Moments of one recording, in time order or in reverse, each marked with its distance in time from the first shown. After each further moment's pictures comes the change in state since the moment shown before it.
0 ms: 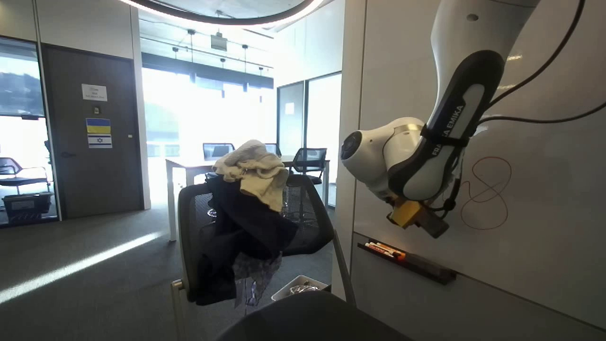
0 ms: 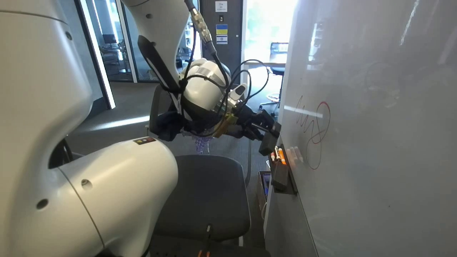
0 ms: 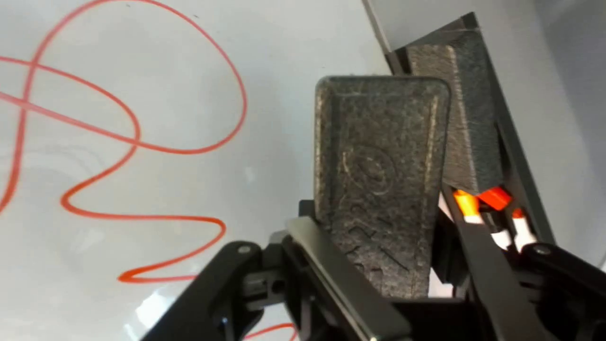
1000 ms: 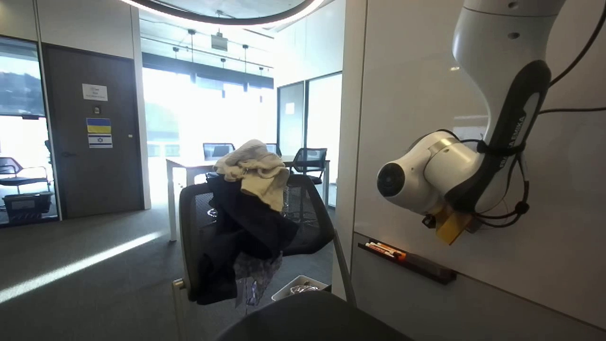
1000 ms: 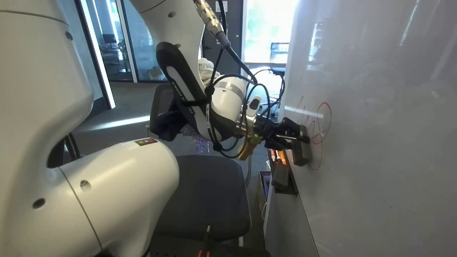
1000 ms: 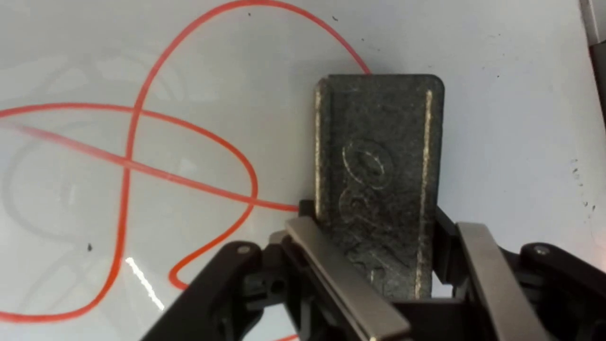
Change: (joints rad) arm -0.046 0.019 -0.099 -0.120 -0.497 -0.006 0.330
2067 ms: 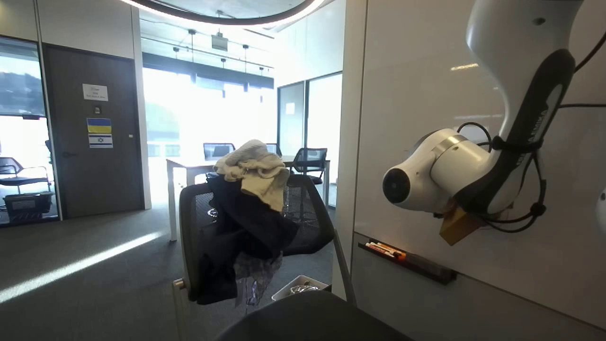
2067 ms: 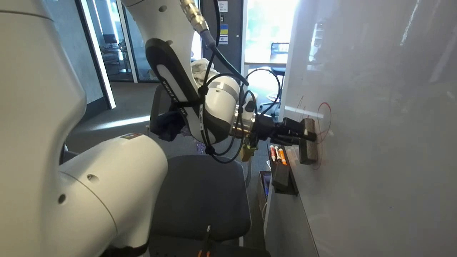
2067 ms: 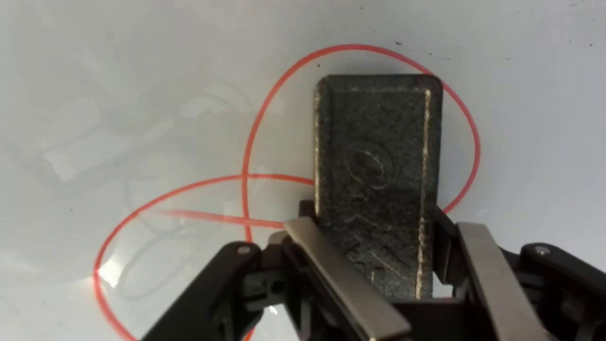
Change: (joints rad) arm 0.350 -0.028 -0.322 -0.072 -0.023 -0.177 0.287
